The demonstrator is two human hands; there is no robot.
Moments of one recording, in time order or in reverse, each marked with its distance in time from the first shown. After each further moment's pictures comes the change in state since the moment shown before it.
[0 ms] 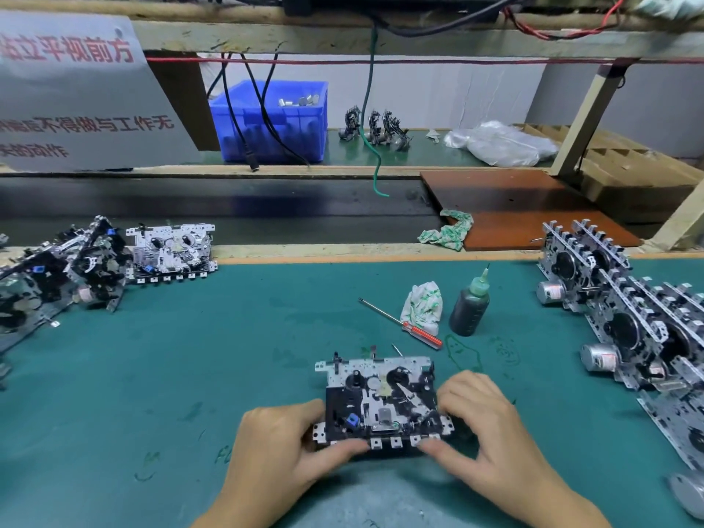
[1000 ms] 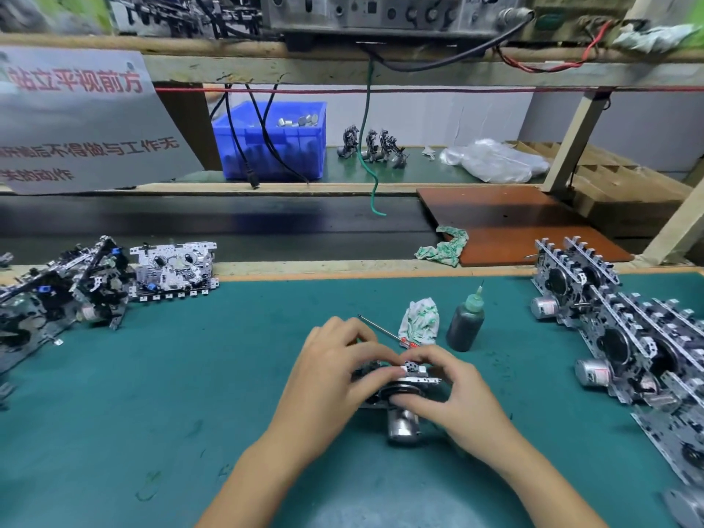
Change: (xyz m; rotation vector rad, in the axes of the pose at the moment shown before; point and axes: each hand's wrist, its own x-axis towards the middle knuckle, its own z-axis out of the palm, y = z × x) left_hand 0.069 0.032 -0.001 -0.223 0.030 0.124; right_hand 0.045 -0.005 0.001 0.601 -0.040 0.400
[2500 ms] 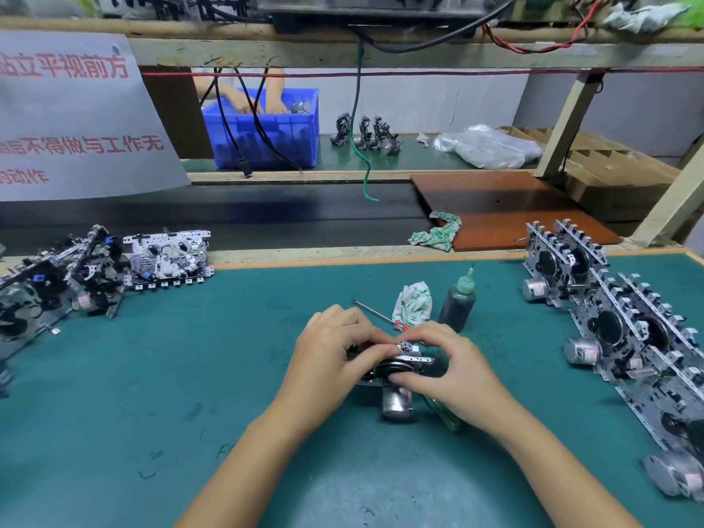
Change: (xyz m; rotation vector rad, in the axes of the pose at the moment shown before) left_hand 0.001 0.000 0.007 -0.141 -0.019 -0.092; right_hand 0.001 0.002 -0.010 -0.173 -0.006 -0.059
